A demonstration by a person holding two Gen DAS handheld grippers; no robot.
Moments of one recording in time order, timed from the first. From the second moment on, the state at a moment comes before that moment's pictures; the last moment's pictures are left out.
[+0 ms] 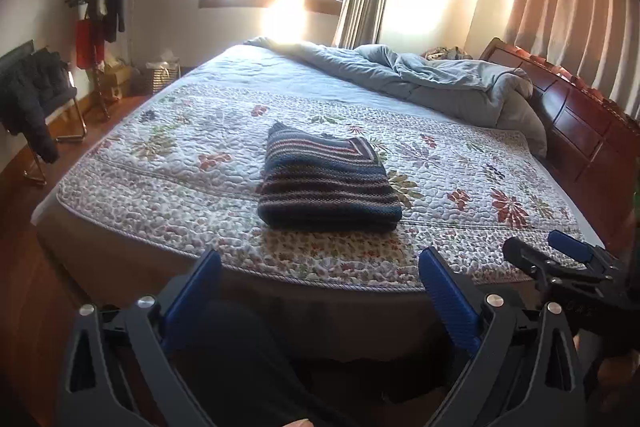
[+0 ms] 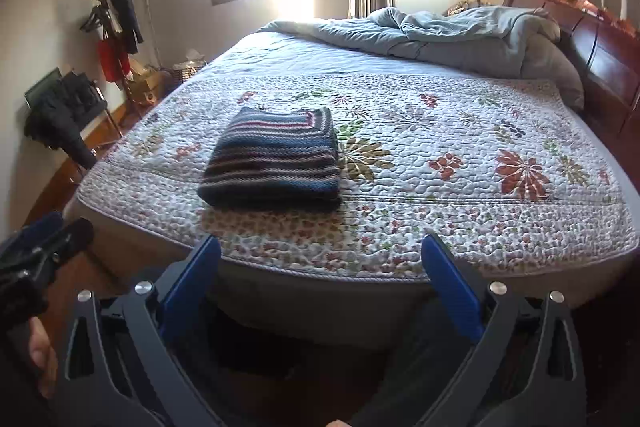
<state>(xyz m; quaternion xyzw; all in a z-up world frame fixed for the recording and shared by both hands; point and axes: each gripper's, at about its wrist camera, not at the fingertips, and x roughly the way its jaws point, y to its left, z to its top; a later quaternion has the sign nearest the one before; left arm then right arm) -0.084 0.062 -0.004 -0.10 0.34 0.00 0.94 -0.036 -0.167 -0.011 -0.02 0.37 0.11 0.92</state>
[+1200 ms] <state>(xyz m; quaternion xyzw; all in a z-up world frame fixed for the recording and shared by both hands) -0.056 0.050 -0.026 -0.07 0.36 0.03 0.93 -0.002 -0.169 -0.035 -0.01 0.38 0.12 0.92</state>
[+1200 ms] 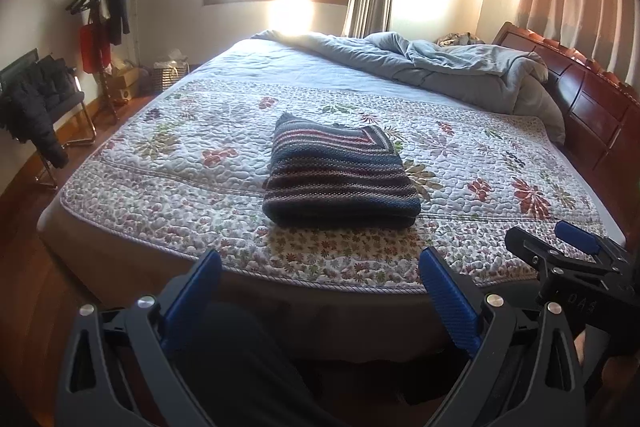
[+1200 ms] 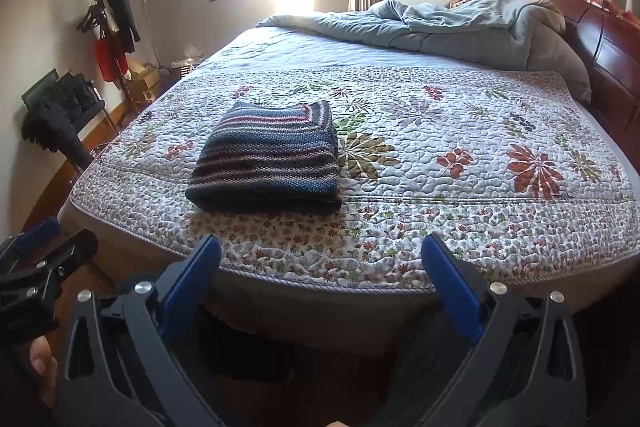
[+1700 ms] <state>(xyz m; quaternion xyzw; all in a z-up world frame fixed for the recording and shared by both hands) -0.048 0.051 -0.033 -0.07 0.37 0.04 0.93 0.004 -0.167 -0.043 -0.01 0.39 0.12 0.91</state>
